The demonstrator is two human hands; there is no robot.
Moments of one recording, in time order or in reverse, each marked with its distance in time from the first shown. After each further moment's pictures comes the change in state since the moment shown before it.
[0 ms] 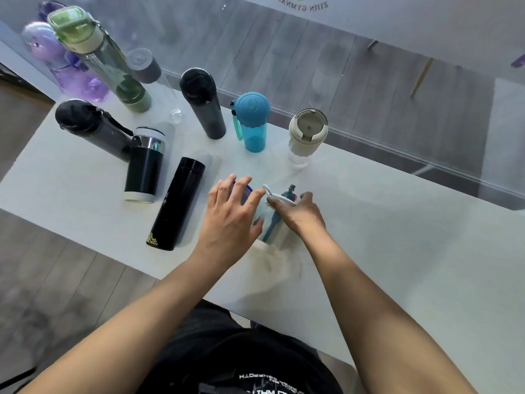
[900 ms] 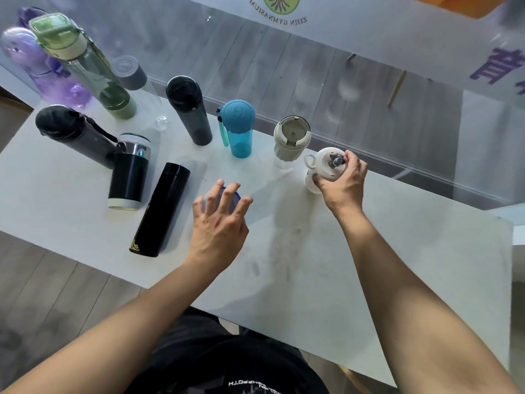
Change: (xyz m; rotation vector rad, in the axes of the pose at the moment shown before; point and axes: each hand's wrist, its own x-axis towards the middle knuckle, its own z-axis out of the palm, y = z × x) left_hand -0.005 0.004 0.020 0.005 0.129 -0.025; right_hand 0.035 0.026 -0.098 0.255 0.564 -0.425
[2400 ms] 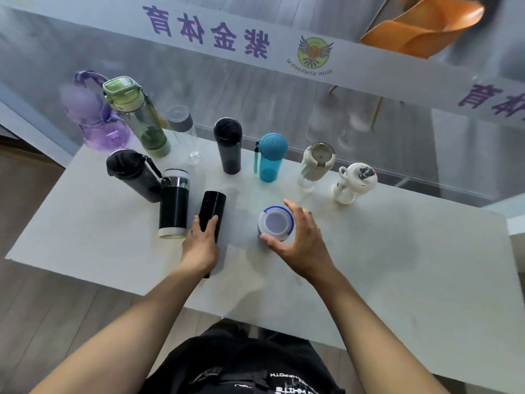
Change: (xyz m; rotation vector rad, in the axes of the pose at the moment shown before) left_hand -0.013 -0.168 0.024 -0.258 -0.511 -0.365; right_hand -0.181 -0.105 0.067 -0.136 -0.282 -0.234
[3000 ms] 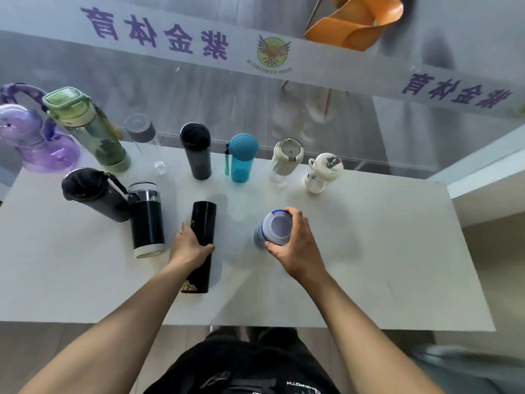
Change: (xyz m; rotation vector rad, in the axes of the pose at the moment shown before) left_hand 0.034 0.001 -0.003 -0.252 -0.083 -0.040; right_hand -0.025 0.001 0.008 0.022 0.210 0.182
